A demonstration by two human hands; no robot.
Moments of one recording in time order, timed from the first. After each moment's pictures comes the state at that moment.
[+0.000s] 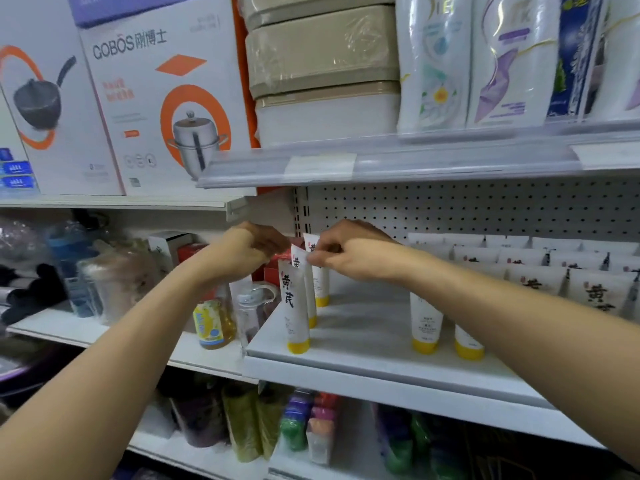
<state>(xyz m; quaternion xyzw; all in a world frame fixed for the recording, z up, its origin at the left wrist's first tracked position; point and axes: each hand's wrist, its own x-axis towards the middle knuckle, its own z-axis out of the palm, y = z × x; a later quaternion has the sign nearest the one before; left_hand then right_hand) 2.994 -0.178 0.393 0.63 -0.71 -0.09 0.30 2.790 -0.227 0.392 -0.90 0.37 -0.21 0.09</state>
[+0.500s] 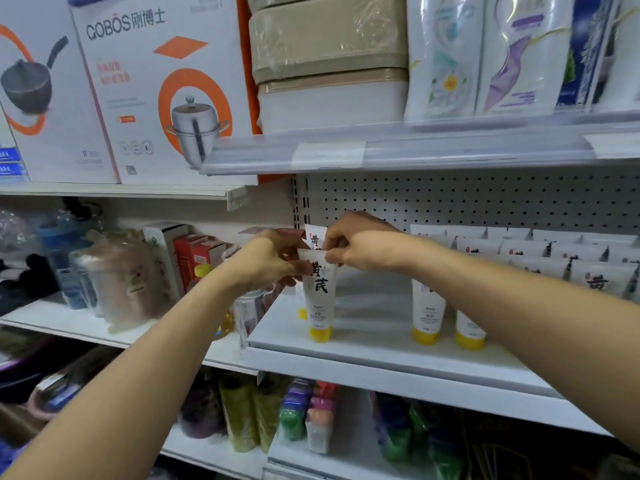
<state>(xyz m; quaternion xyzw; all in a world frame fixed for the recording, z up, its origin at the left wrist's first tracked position) 2.976 -0.184 0.364 0.60 -0.69 -0.22 0.34 2.795 -0.227 0.392 -0.90 0.39 -0.16 0.07</state>
